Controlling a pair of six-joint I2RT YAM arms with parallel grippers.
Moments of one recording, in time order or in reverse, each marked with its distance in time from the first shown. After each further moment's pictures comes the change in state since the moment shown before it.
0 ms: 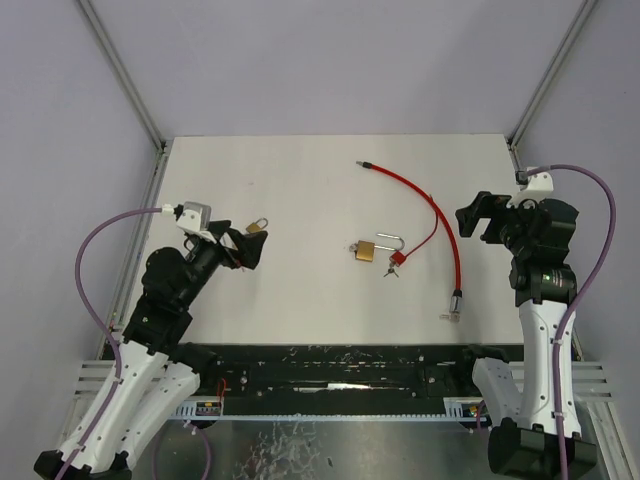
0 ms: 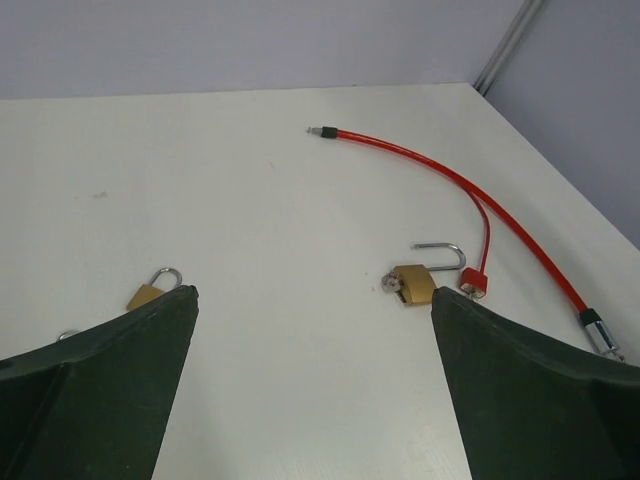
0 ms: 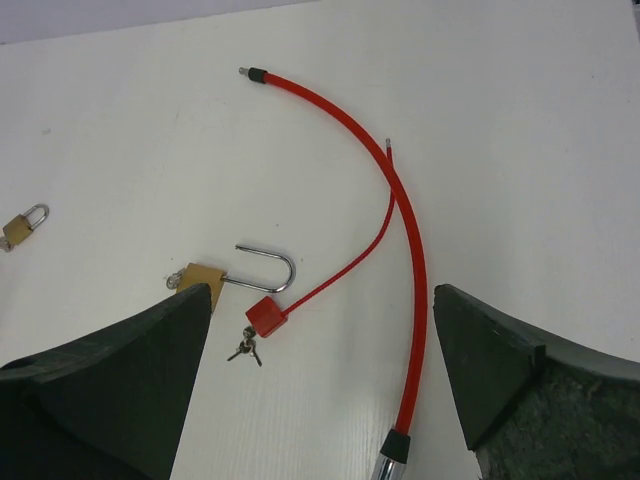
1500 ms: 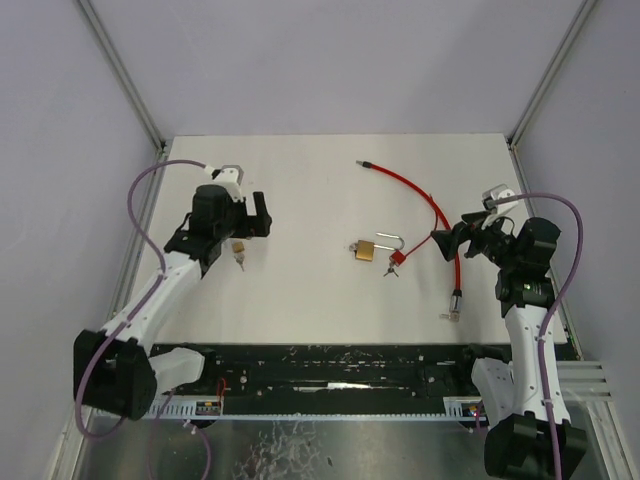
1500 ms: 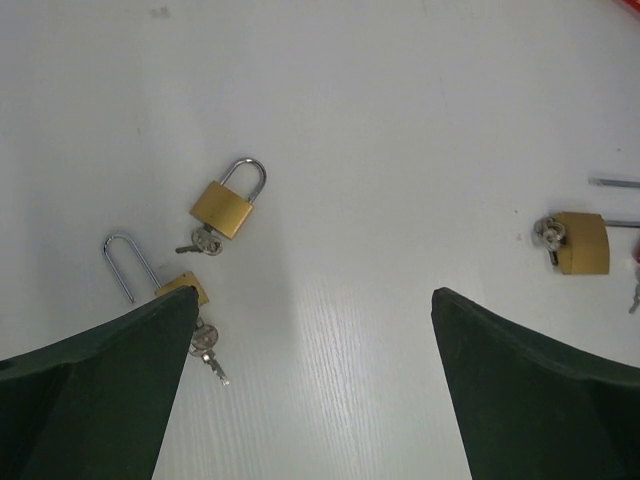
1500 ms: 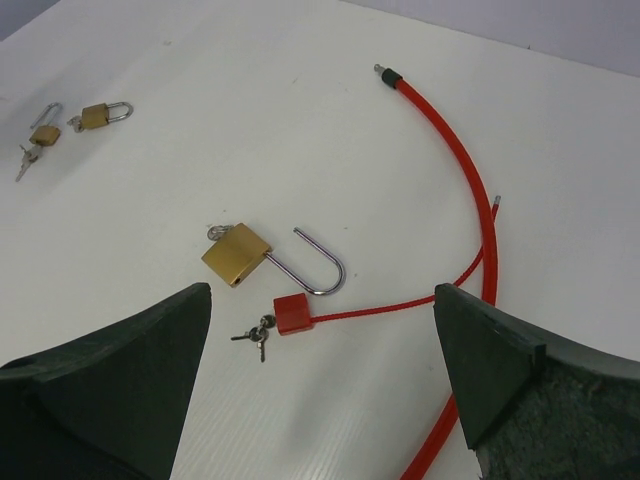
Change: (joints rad) left arm 0.135 0.550 0.134 -0.055 -0.013 0.023; right arm -0.023 -0.031 -0.293 0.356 -0.406 -0.185
